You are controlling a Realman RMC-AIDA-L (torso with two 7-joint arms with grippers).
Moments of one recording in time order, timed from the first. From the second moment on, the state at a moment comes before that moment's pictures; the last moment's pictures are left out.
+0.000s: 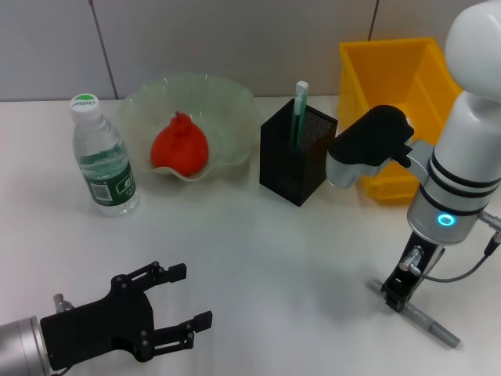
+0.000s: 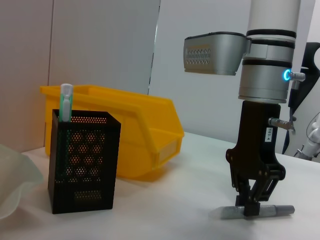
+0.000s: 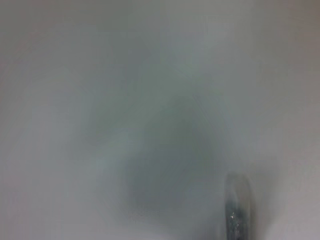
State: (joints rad) left arm -0.53 -2.01 2.41 -0.18 0.08 1.61 -0.66; right arm 0.93 2.09 -1.52 -0.83 -2.71 -1.56 2.73
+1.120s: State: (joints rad) left arm -0.53 -2.01 2.41 -0.18 0.07 1.60 -0.66; right arm 0.60 2.08 -1.11 -1.18 -1.90 -1.24 1.99
